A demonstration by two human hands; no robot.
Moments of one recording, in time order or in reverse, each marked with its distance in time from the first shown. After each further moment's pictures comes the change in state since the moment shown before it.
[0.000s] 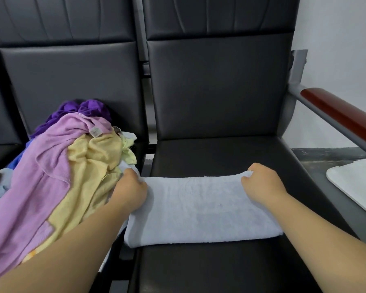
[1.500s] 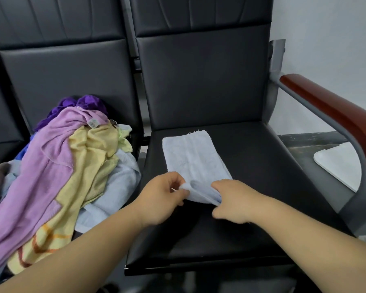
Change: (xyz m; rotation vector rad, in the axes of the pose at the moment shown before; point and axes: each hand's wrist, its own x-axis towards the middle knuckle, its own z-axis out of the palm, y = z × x) left_hand -0.145 0.044 -0.032 -0.390 -0.455 0.481; right_hand -0.116 -0.004 -0.010 -0.253 -0.439 -0.450
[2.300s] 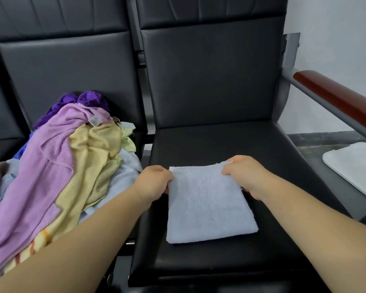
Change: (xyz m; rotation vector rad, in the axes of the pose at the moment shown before) left_hand 0.057 -0.033 -0.020 -0.274 0.141 -0.439; right_hand 0.059 0.014 -0.023 0.875 0.202 0.362
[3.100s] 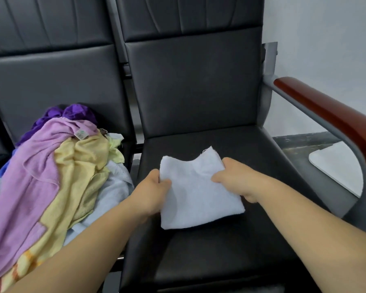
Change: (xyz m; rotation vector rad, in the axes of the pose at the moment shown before) left_hand -0.019 0.019 0.013 0.120 -0.076 0.091; right_hand -0.017 -0.014 -0.018 -0.215 -0.117 -0.042
